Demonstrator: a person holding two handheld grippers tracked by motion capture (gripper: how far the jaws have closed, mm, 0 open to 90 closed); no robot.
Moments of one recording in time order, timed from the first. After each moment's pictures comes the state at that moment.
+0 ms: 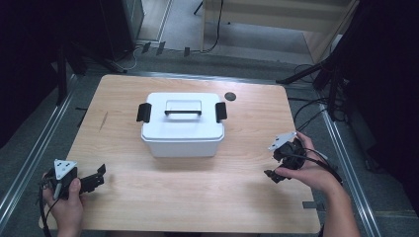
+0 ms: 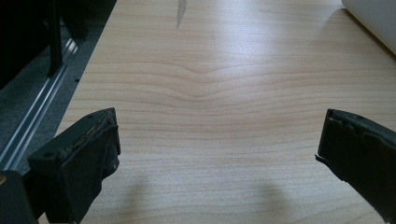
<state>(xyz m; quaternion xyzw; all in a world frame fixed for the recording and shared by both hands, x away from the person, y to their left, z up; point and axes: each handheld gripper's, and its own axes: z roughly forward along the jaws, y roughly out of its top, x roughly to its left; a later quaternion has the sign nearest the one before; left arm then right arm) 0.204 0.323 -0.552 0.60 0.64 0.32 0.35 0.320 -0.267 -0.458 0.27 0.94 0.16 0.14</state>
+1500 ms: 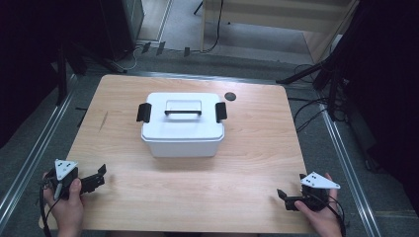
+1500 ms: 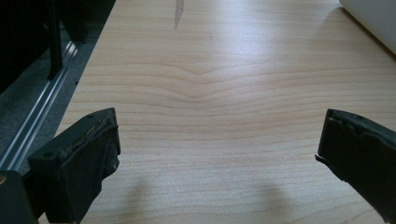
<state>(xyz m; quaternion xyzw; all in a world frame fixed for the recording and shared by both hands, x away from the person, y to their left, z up) 0.204 0.321 -0.552 0.61 0.64 0.32 0.35 0.230 -0.345 -0.534 0.43 0.80 0.35 0.22</state>
